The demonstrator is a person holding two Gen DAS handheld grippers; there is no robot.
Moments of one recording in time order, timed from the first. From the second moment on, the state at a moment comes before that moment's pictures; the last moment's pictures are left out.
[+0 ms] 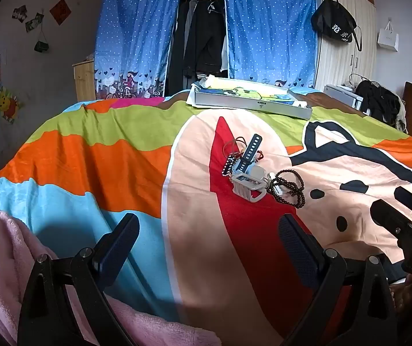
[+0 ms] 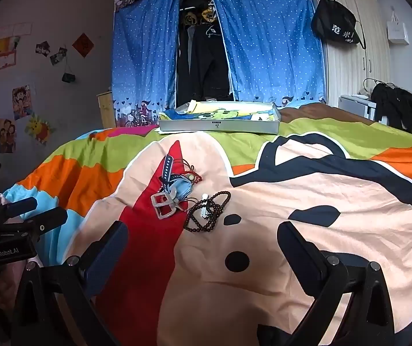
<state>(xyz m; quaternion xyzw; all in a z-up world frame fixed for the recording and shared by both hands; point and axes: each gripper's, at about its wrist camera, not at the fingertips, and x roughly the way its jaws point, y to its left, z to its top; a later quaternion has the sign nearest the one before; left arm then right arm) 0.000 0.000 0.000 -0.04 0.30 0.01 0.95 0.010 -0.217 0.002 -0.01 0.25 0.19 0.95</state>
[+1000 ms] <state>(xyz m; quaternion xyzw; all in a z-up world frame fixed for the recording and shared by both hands) 0.000 0.000 0.000 -0.04 0.30 0.01 0.95 0.011 -0.219 0.001 -0.02 0.25 0.19 0.95</state>
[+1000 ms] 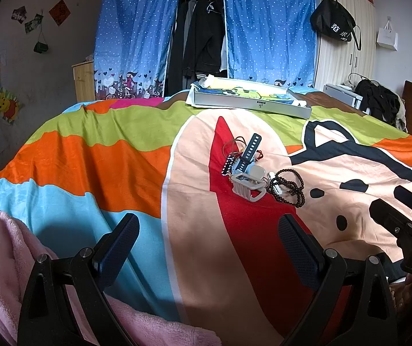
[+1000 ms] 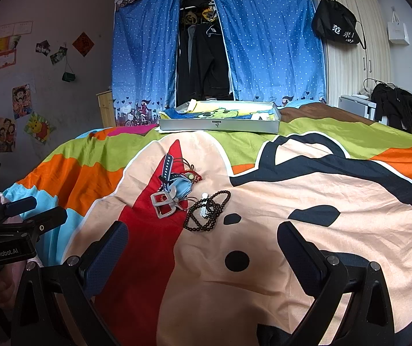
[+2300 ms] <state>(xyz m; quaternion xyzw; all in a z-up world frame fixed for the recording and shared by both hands) 0.000 0.000 0.000 -0.03 0.30 0.01 0.95 0.011 -0.216 -0.001 -0.02 0.25 0.19 0.95</state>
